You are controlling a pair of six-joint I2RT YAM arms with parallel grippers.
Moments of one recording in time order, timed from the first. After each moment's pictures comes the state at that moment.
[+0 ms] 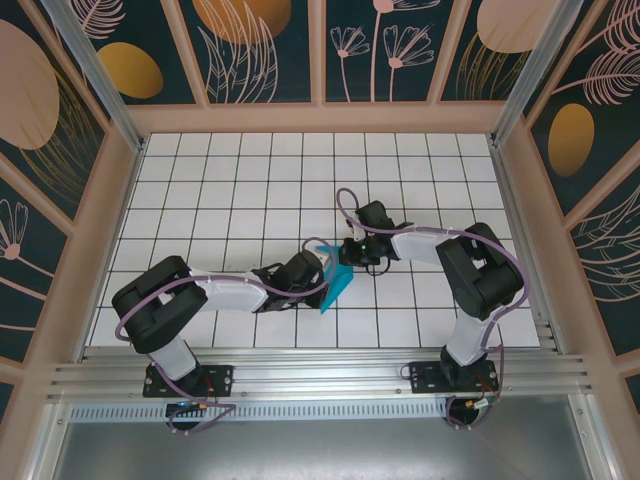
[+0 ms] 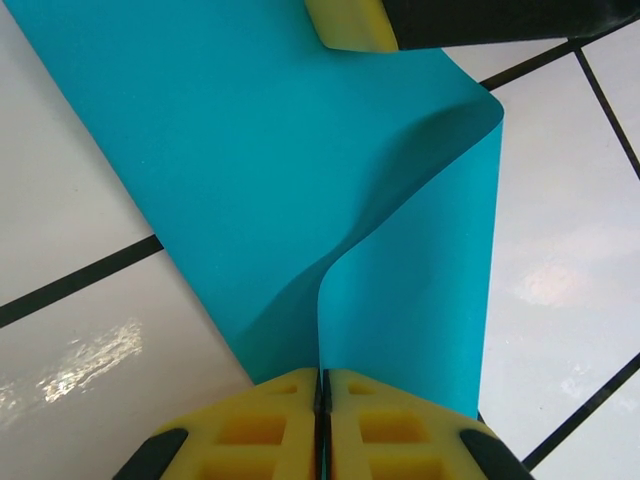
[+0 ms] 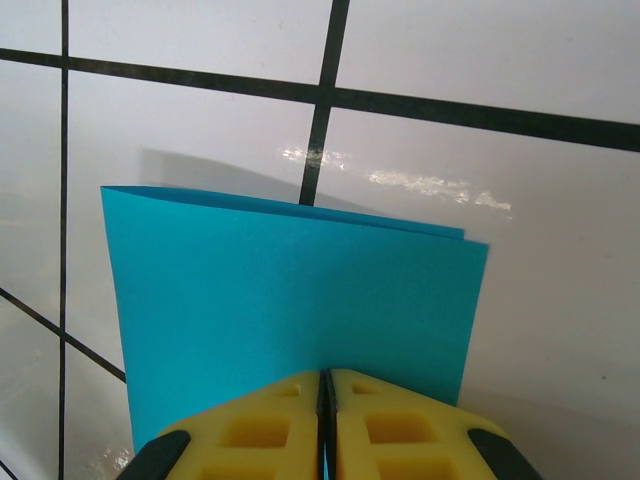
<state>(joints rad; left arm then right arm) -0.94 1.68 0.71 0.07 0.01 -0.53 0.56 1.79 0.91 -0.19 -0.36 0.47</state>
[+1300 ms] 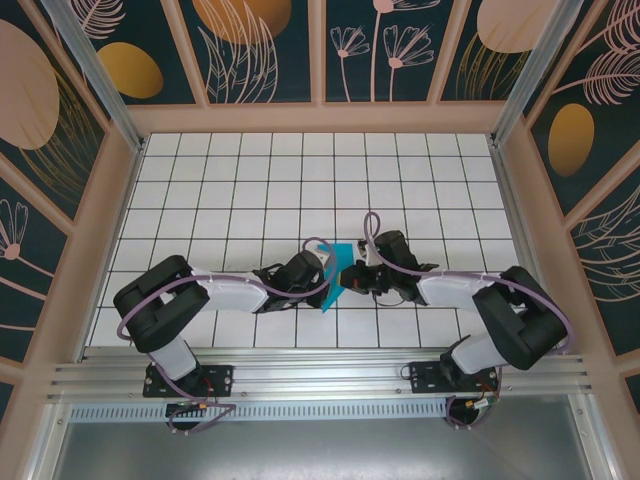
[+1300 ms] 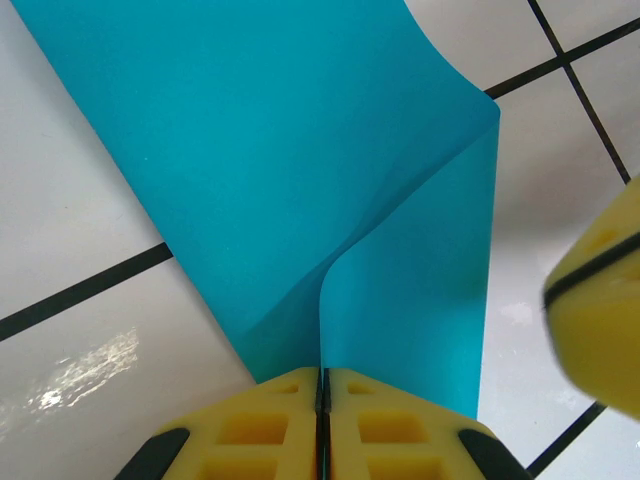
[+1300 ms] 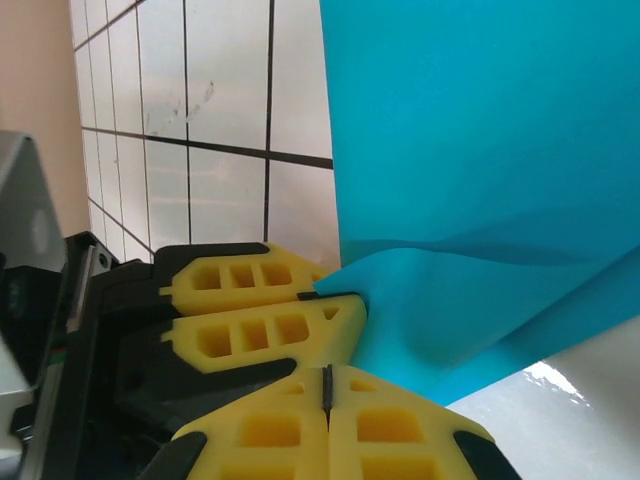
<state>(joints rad) -0.94 1.69 0.70 0.11 0.01 -0.53 0.62 1.45 0.49 0.19 -0.57 0.84</state>
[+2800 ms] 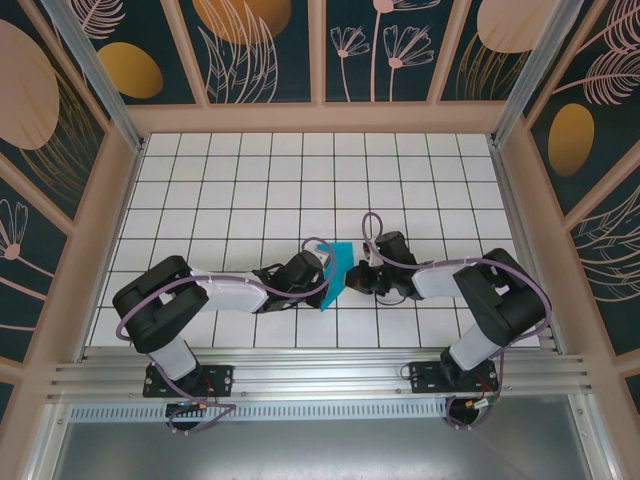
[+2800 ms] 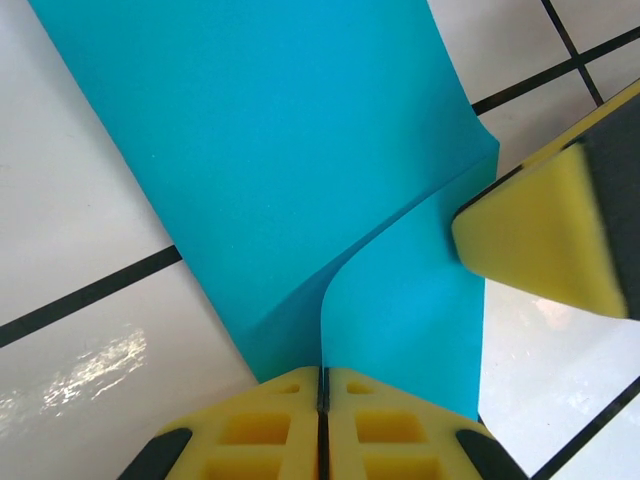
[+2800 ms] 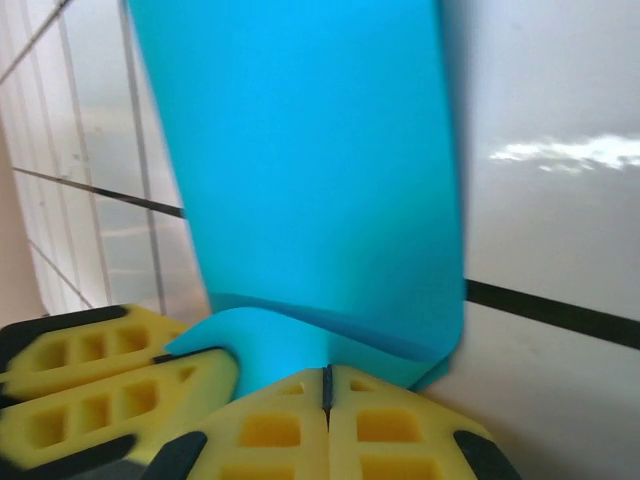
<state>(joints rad) -0.94 1.68 0.70 0.09 -0.01 -0.53 0.56 1.59 0.49 0.22 -0.53 0.82</state>
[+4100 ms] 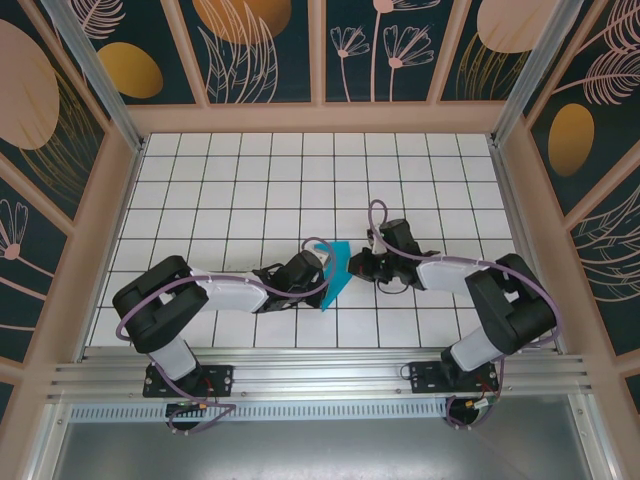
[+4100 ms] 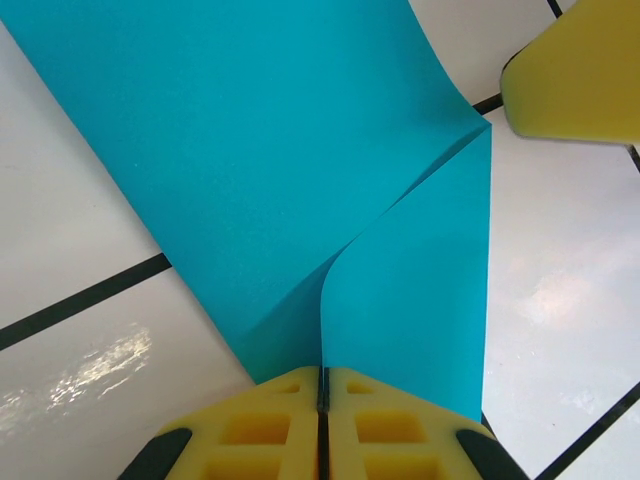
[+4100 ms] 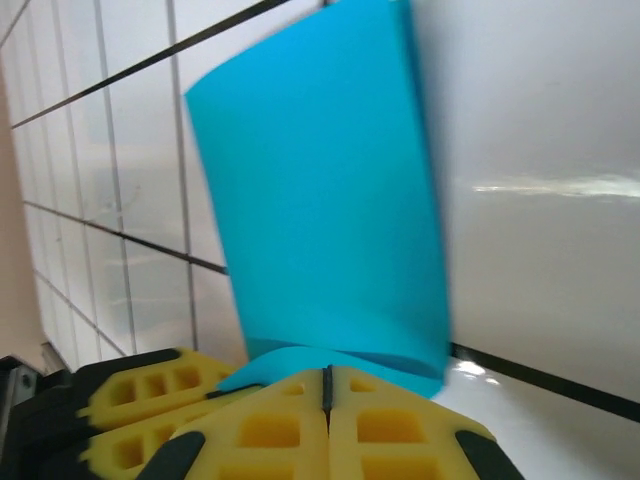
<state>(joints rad) -0.94 1.68 0.70 0.08 -0.01 -0.52 0.53 1.52 0.58 0.10 -0.52 0.77</state>
